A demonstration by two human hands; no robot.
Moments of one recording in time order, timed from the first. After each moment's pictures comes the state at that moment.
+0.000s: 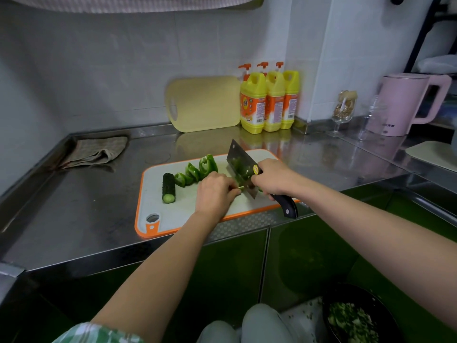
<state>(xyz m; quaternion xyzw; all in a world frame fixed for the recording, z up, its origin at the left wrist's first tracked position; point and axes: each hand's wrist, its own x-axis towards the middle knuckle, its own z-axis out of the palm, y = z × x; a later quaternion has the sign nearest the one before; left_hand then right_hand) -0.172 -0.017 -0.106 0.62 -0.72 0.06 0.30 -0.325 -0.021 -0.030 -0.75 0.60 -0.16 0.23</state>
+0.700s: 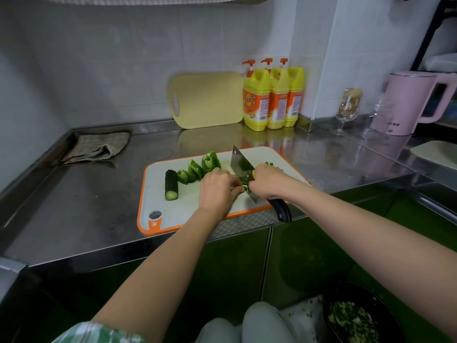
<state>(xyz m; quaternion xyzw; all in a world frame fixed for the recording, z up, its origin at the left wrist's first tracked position) -0.173 -0.015 -0.103 0.60 -0.73 0.09 0.31 -0.306 -0.018 -0.034 -0.76 0.63 -0.04 0.15</state>
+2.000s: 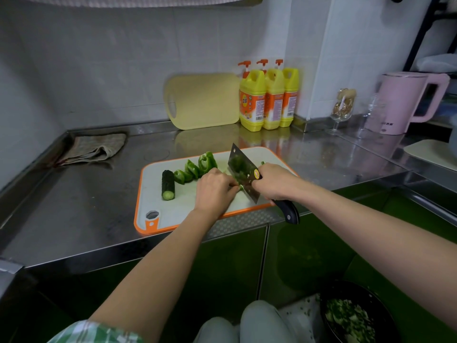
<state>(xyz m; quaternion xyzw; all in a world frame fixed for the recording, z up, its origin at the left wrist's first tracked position) -0.176 -0.010 -0.100 0.62 -0.72 0.08 0.30 -0.325 -0.005 -0.030 -0.77 0.60 -0.10 0.18</state>
